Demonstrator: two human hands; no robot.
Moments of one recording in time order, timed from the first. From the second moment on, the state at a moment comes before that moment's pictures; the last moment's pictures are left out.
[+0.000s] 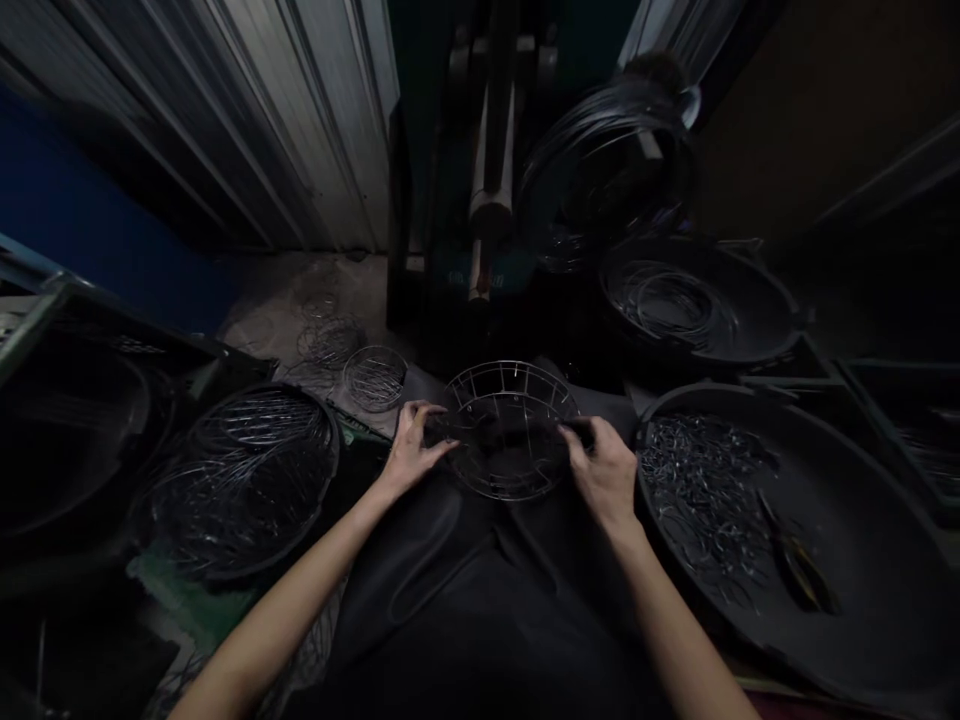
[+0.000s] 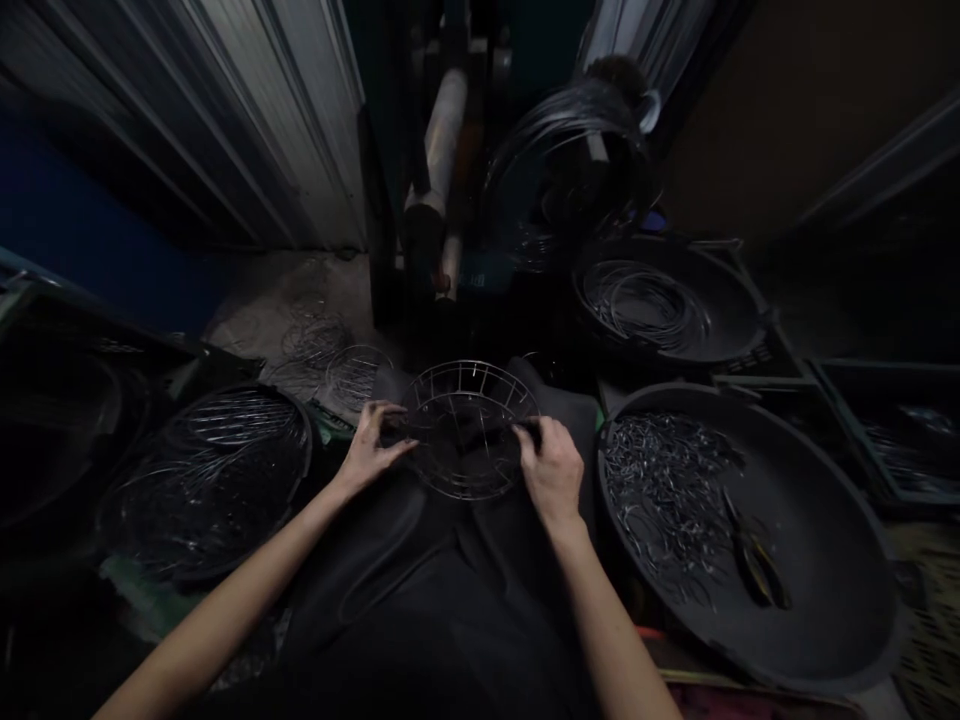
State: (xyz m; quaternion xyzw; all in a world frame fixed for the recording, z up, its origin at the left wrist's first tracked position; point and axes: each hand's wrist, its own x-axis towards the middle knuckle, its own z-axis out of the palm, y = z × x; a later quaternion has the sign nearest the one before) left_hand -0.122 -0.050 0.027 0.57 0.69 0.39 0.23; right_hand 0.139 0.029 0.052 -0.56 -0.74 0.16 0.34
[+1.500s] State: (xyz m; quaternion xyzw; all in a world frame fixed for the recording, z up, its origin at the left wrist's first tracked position) left_hand -0.119 -0.029 0.033 0.46 0.61 0.45 0.47; right_hand 0.147 0.048 0.054 -0.61 -0.67 0.29 0.31
